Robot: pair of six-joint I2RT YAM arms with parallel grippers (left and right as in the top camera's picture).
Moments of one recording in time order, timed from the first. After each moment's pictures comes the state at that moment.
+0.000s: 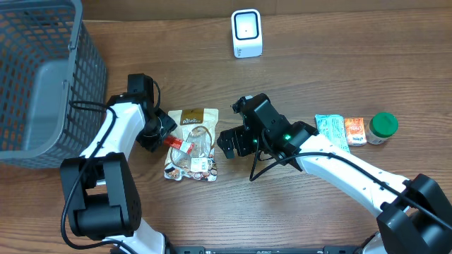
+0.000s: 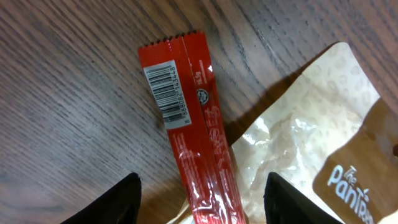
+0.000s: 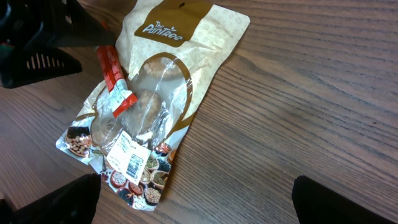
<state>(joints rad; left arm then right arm) 0.09 1.79 1.15 -0.83 0.01 -0.80 0.74 1.68 1.12 -0.37 -0.20 0.44</state>
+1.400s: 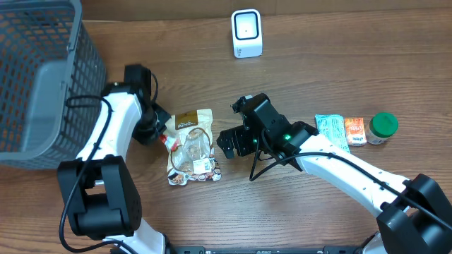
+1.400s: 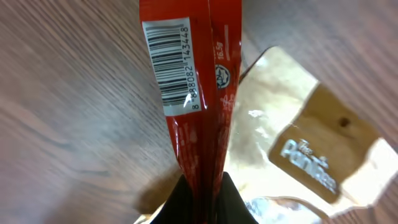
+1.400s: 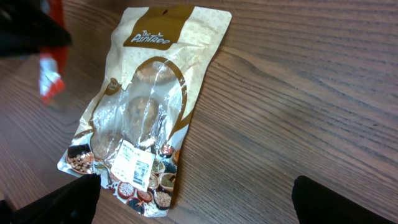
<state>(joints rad) 0.08 1.80 1.34 -1.07 -0.05 -0.77 0.74 1.68 1.12 -0.36 -0.20 0.44</state>
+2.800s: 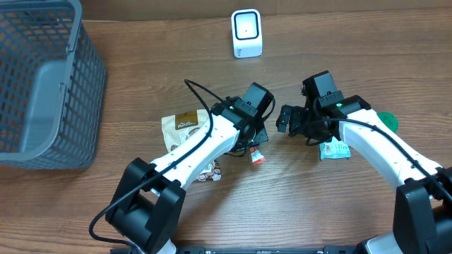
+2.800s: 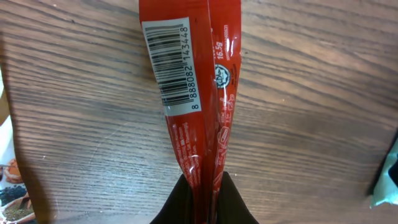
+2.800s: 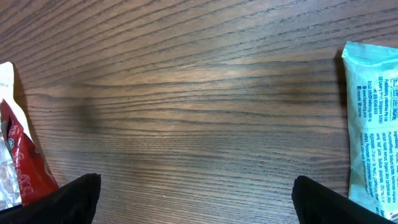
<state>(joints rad) -0.62 1.80 1.27 -0.77 0.00 -0.89 0.35 1.68 1.12 -0.66 -0.20 0.54</state>
